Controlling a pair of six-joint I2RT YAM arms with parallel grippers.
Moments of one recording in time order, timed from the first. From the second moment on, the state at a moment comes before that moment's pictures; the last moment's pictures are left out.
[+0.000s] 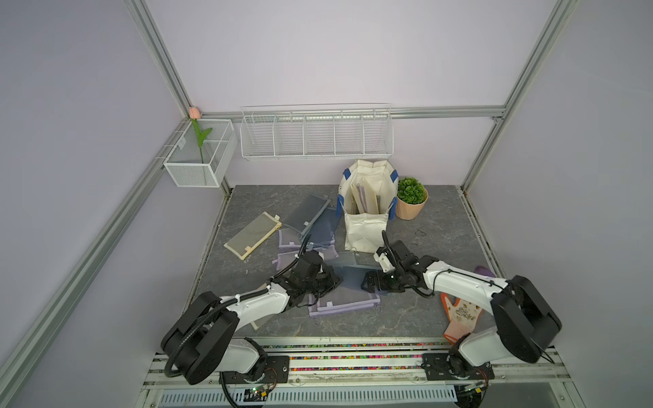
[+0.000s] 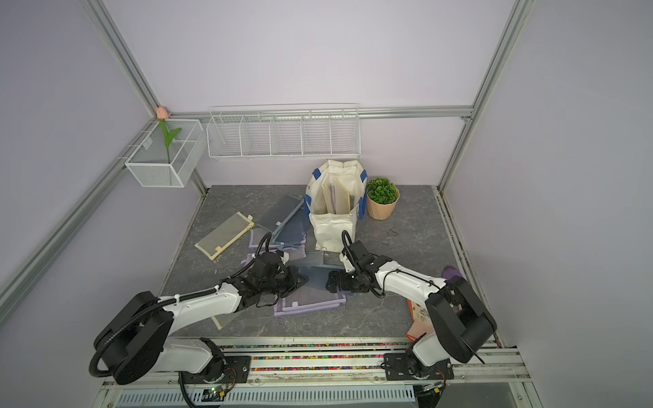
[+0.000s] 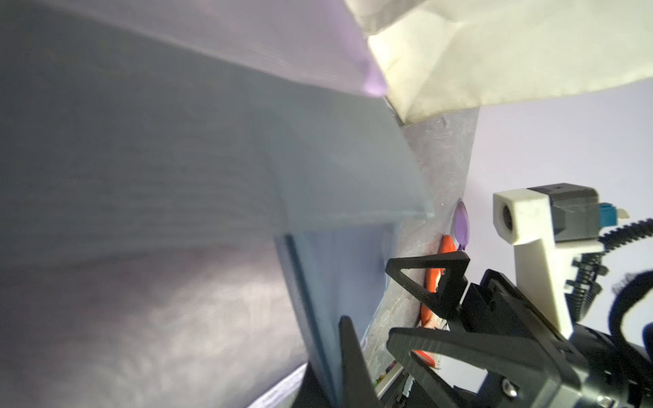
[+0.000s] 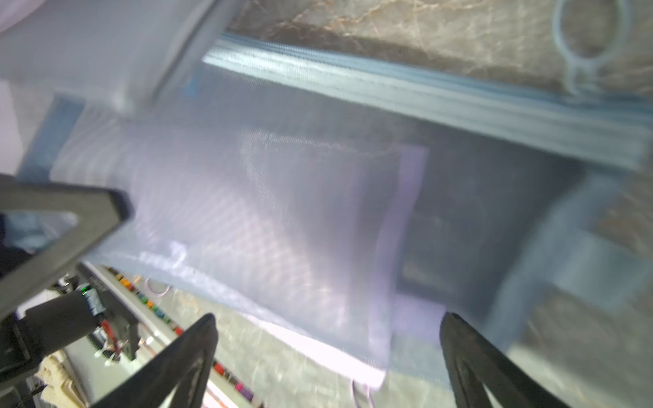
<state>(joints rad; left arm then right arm) -0.72 1.34 0.57 0.10 0.31 -1.10 0.65 1.45 0.81 -0.47 -0.32 0.55</state>
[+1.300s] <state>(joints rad) -0.72 1.21 1.45 -0.91 0.77 -0.22 0.58 1.04 1.10 -0.64 -0.71 0.31</state>
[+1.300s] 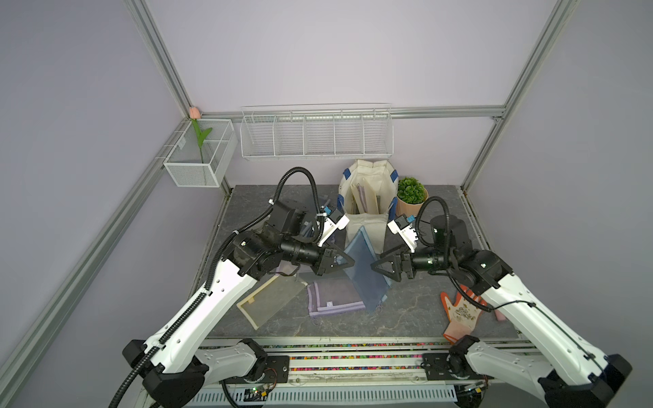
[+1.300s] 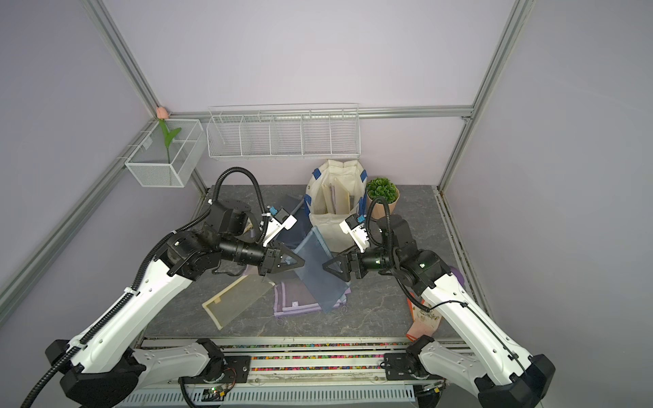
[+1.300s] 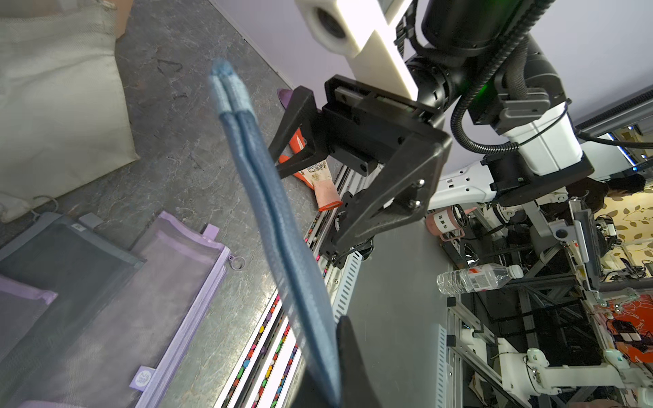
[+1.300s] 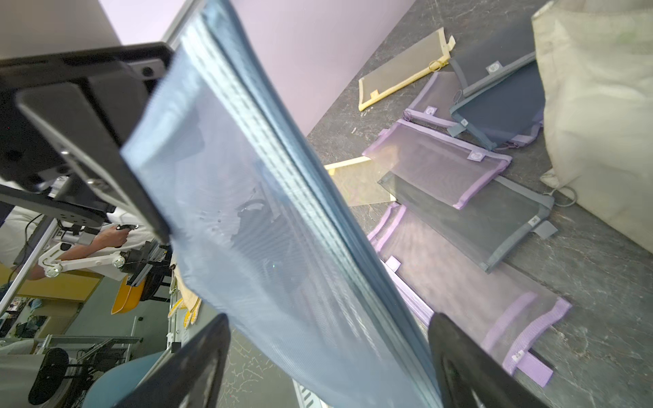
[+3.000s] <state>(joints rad) -0.71 1.10 1.26 -0.52 0.50 -0.58 0.49 0.89 1.01 -0.42 -0.66 0.51</state>
